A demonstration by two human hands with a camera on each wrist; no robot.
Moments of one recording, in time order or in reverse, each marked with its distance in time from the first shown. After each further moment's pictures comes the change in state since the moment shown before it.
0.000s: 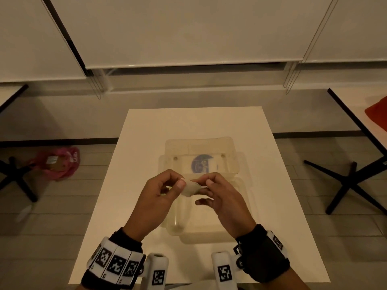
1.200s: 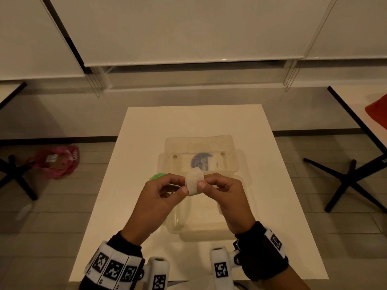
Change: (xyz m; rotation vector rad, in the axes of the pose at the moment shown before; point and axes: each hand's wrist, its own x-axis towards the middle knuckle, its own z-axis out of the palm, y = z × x) left_hand -0.009 0.010 0.003 -0.079 0.018 -0.146; right_hand -0.001 0.001 -0.002 -0.194 0.114 -0.249
